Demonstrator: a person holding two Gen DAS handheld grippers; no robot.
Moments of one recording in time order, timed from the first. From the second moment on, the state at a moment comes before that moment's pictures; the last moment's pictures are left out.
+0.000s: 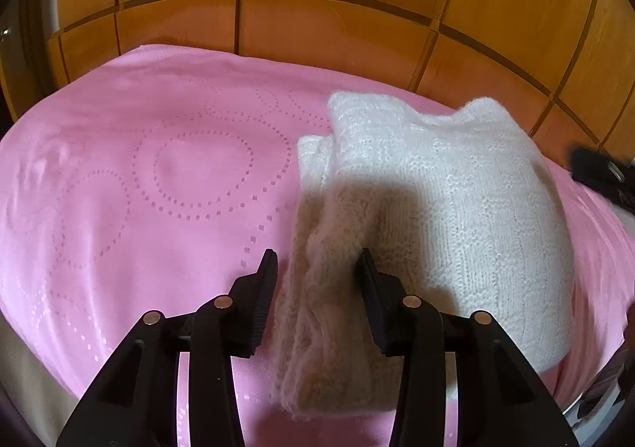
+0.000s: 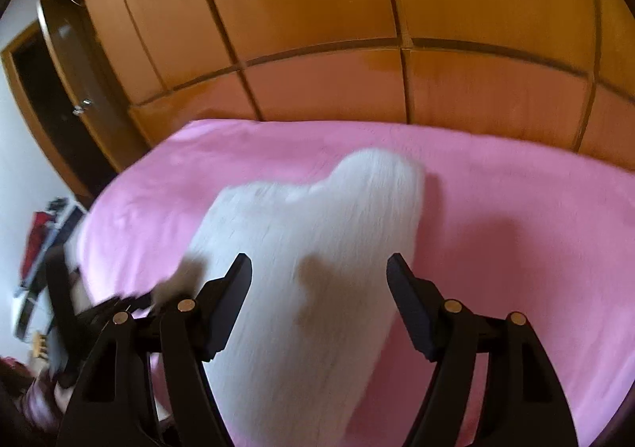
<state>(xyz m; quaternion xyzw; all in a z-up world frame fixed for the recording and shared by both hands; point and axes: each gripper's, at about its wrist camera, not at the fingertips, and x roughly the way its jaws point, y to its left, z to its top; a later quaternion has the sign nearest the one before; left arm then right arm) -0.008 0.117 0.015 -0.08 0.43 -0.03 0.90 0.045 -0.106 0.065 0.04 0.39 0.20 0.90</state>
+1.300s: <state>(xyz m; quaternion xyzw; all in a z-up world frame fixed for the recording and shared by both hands) -0.003 0.154 -0.011 -0.16 0.43 -0.13 0.88 0.064 -0.173 -0.025 0.23 0.47 0.31 0.80</state>
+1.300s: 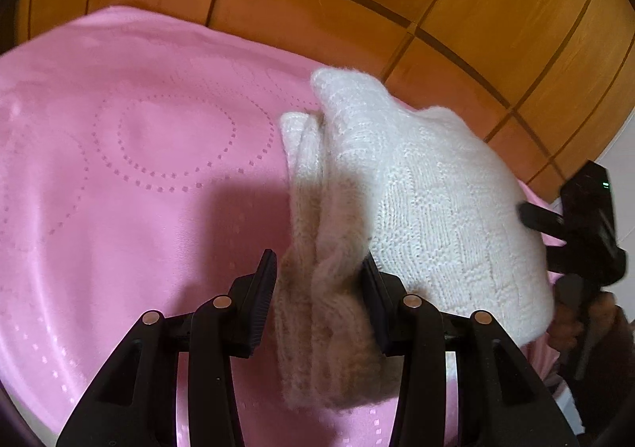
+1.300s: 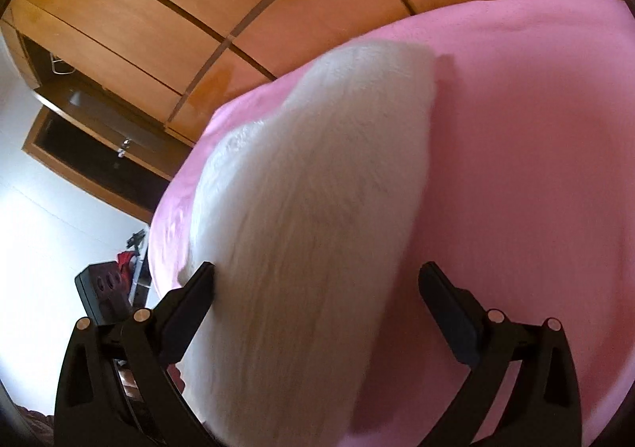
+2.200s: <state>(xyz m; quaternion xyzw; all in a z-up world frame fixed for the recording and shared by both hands) 0.056 -0.057 0.043 -0.13 0.42 -0.39 0.81 -0.019 -0.340 0.055 0.25 0.32 0.21 0.89</state>
